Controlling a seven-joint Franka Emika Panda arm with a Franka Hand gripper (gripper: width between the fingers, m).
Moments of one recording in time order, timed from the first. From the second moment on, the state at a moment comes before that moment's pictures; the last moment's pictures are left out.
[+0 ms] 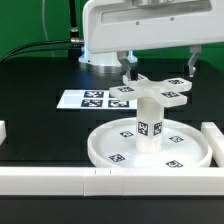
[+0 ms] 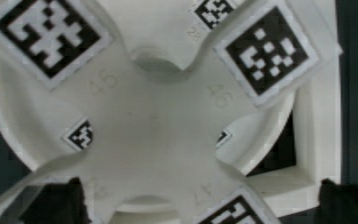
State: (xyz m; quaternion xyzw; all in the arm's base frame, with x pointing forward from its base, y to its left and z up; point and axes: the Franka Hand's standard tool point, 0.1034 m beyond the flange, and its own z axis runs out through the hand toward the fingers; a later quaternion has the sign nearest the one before) arm 0.579 0.048 0.129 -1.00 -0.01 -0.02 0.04
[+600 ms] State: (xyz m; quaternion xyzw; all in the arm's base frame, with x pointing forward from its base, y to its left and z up) arm 0.581 0.046 0.129 -0.96 -0.26 -0.01 0.03
